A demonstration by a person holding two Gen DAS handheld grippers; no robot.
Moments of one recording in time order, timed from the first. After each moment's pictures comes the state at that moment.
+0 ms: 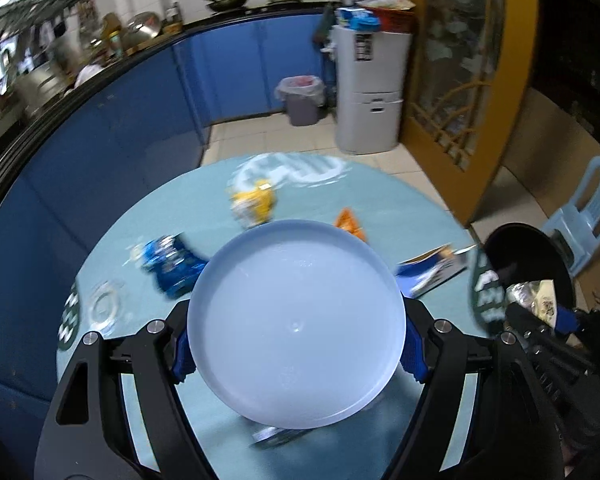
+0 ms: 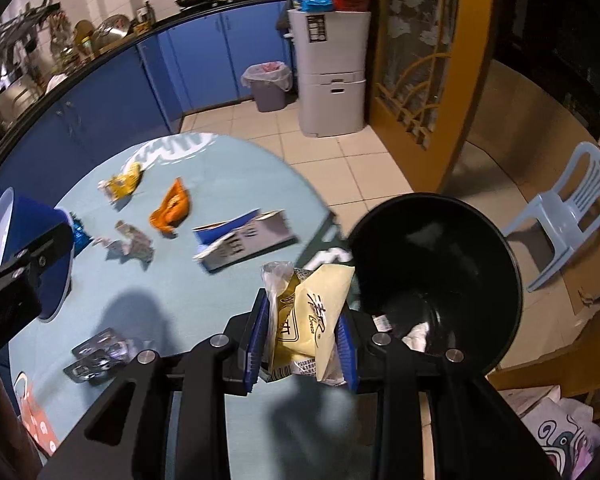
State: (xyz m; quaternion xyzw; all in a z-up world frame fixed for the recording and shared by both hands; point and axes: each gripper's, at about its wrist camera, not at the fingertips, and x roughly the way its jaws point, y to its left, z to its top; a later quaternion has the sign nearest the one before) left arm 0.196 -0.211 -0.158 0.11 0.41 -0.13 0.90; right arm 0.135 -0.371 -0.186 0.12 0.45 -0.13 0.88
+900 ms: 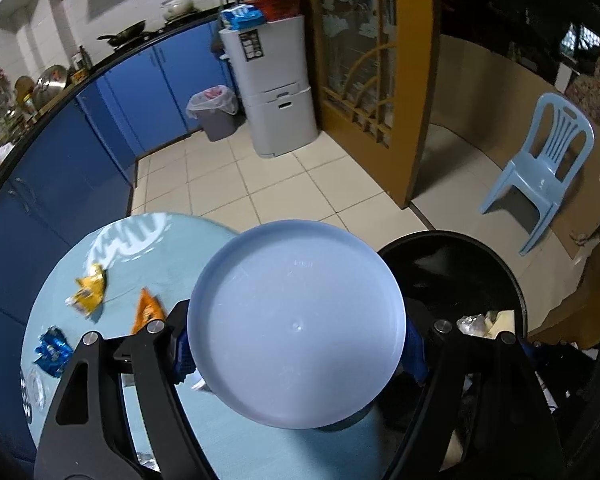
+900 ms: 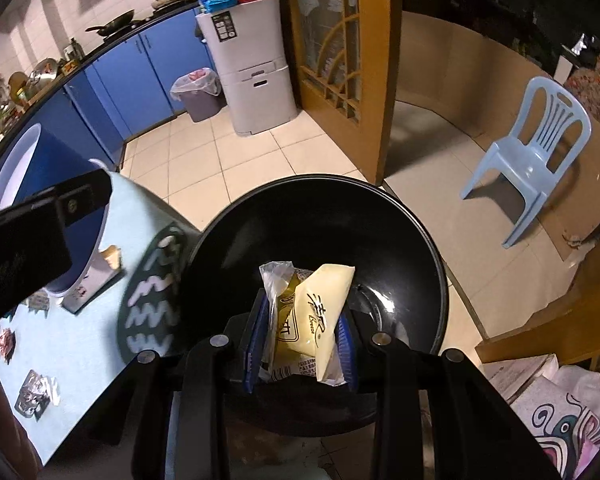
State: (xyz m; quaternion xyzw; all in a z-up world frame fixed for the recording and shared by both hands) left arm 0.199 -0.410 -0.182 0.19 0.40 -0.23 0.86; right arm 0.115 -0.499 -0.226 0.19 0.45 -0.21 0.85
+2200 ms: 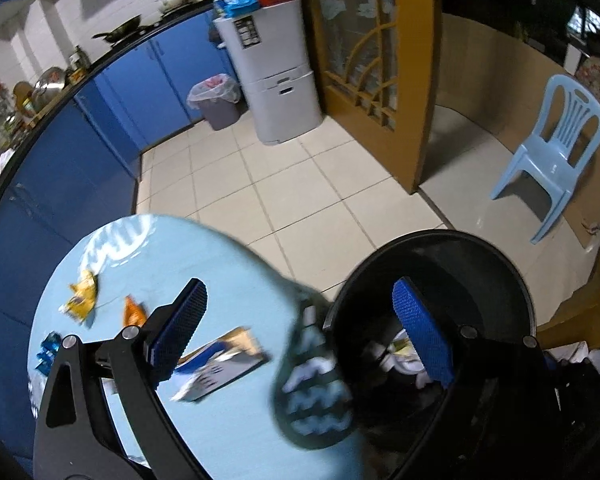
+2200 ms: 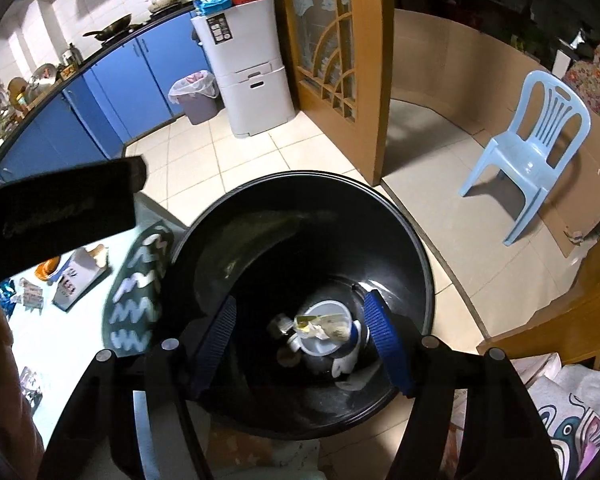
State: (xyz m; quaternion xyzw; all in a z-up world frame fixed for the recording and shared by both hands) left arm 0.209 -0.431 -0.192 0.22 0.42 -0.20 0.86; right arm 0.104 -0.503 -0.229 0.19 0.45 -0.20 0.85
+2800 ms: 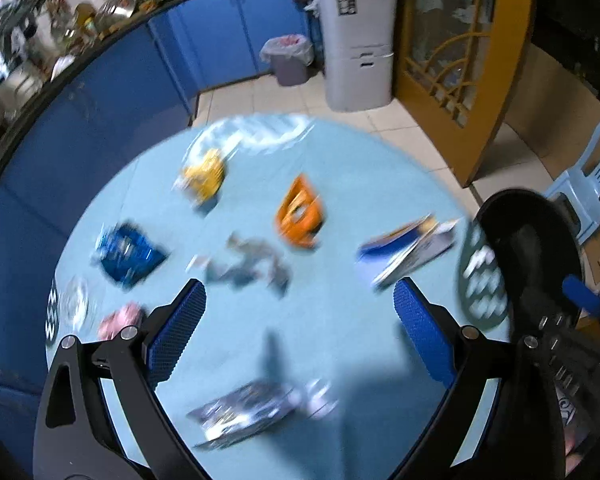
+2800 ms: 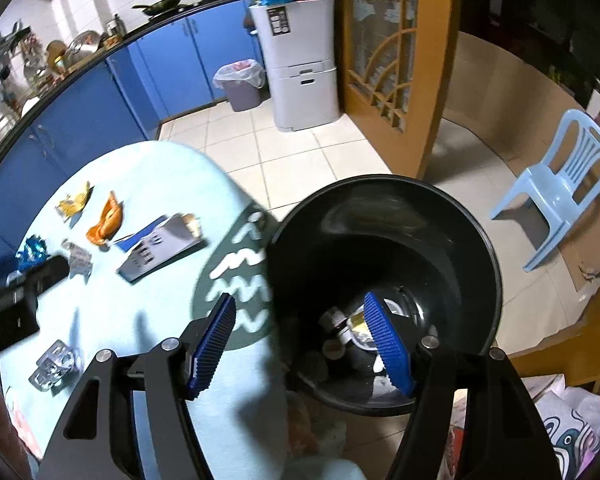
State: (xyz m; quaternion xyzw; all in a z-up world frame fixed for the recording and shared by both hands) left arm 0.203 -0.254 -0.193 0.14 0.48 -0.12 0.86; right arm 0.130 -0.433 -0.213 0.15 0.46 -0.14 0.86
